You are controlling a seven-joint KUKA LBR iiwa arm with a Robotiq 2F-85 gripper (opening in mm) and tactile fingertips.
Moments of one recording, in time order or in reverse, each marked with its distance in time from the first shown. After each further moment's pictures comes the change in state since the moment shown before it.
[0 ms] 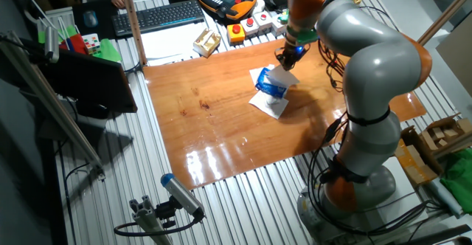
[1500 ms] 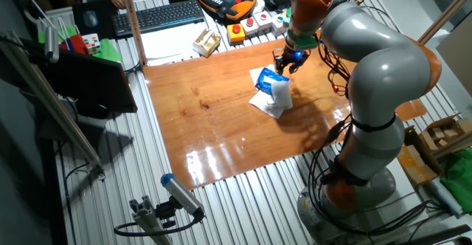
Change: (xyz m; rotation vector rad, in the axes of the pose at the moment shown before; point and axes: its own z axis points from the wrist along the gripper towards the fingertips) arm 0.016 0.022 0.012 -0.018 -0.037 0.158
